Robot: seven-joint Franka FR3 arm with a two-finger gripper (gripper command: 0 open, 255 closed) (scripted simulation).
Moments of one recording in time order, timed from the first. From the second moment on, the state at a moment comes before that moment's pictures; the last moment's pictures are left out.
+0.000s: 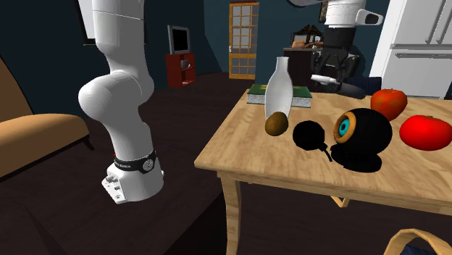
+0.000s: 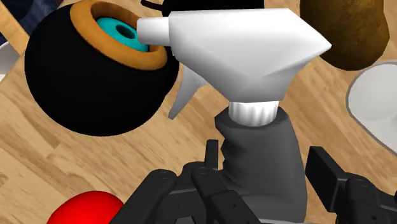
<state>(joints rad) 0.48 0.17 0.18 -1.69 0.03 1.86 -0.46</state>
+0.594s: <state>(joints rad) 0.59 0.57 0.20 -1.11 -0.04 1.68 -0.36</state>
